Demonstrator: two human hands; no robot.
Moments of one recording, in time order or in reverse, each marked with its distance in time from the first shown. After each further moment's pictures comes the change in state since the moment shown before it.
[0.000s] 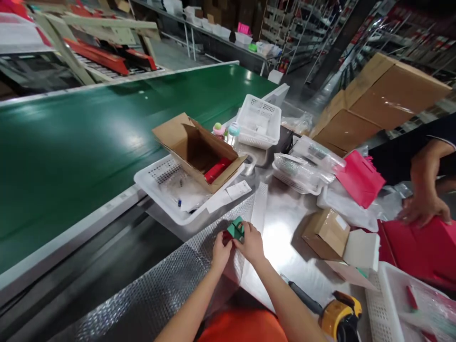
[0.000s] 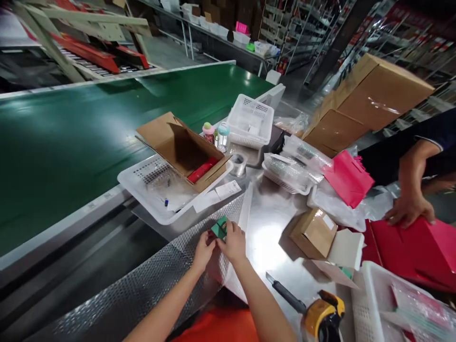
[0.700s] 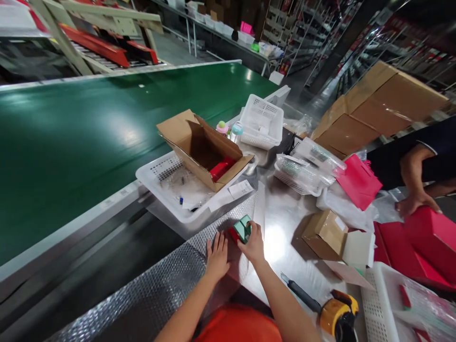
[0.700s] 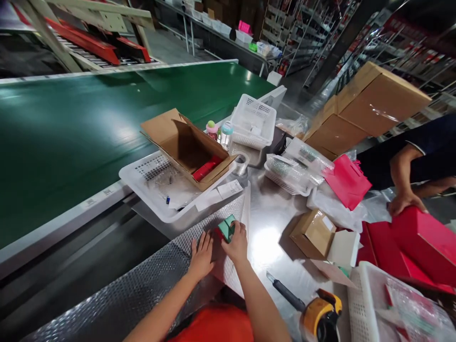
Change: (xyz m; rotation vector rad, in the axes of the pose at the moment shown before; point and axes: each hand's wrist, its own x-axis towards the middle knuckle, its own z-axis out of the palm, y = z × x) left_hand -0.033 -0.006 -0.031 0.960 -0.281 0.299; right_hand -0.005 0.025 0.032 -0.030 0.286 -0.065
